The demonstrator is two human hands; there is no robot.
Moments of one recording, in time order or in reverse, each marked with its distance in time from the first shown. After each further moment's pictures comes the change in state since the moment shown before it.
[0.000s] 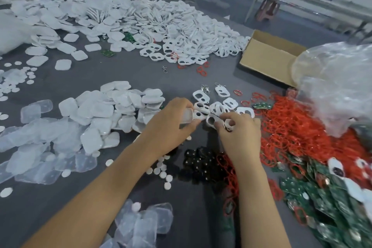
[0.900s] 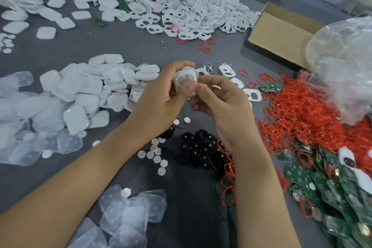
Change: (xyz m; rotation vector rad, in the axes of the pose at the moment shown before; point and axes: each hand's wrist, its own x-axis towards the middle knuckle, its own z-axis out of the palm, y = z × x) left_hand -0.006 0.009 -0.007 -0.396 0.195 -0.001; right_hand -0.010 -0.045 -0.002 1.165 -0.379 0.044
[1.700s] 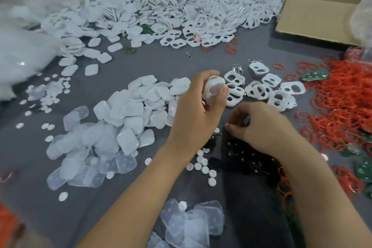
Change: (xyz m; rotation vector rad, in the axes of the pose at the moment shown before) left_hand -0.001 -0.002 -0.003 0.049 0.110 0.056; right_hand -0.001 0.007 -0.002 -1.132 -0.100 0.160
